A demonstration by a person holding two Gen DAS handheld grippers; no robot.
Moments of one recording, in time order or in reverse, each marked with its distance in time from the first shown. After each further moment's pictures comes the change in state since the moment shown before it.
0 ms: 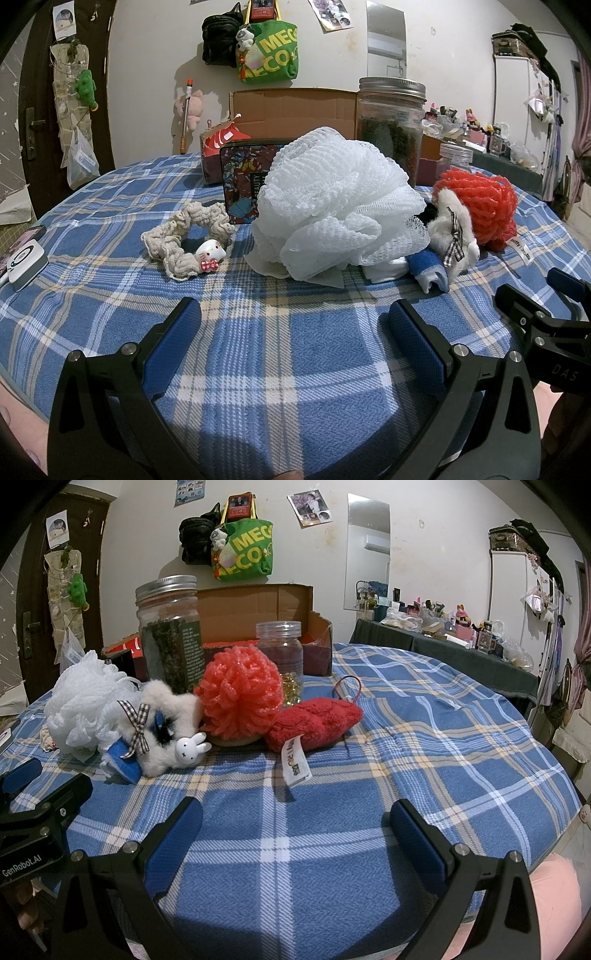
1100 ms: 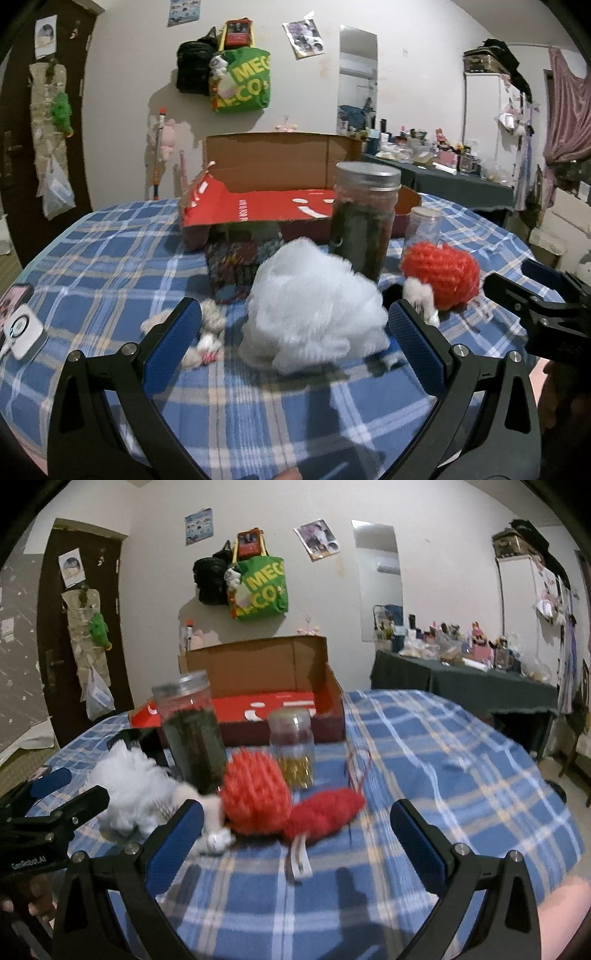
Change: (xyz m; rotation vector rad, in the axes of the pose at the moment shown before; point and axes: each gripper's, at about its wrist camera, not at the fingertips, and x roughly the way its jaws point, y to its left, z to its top) left arm -0.018 0.007 0.054 0.041 -0.091 -0.110; right arm -0.021 -0.013 0.057 0.028 -0.129 0.123
